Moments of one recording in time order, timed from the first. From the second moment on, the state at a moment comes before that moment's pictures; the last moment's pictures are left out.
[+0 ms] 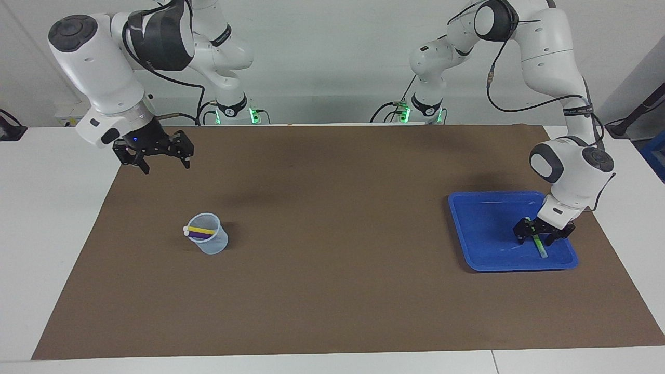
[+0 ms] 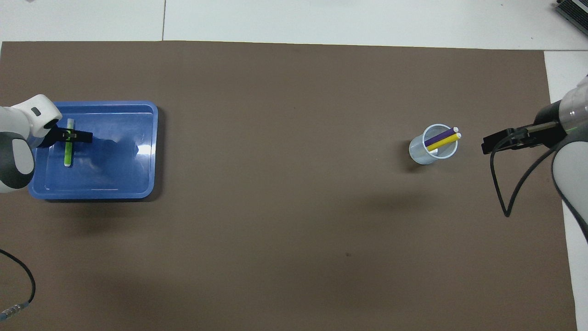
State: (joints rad) left arm 0.37 0.47 -0.17 -1.84 0.07 2.48 0.33; right arm -0.05 0.06 0.03 -1.65 0.00 1.68 -0.14
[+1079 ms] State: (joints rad) left arm 0.32 0.48 -0.17 -1.65 0.06 2.18 0.32; right arm -0.05 0.05 0.03 -1.66 0.00 1.68 -0.14
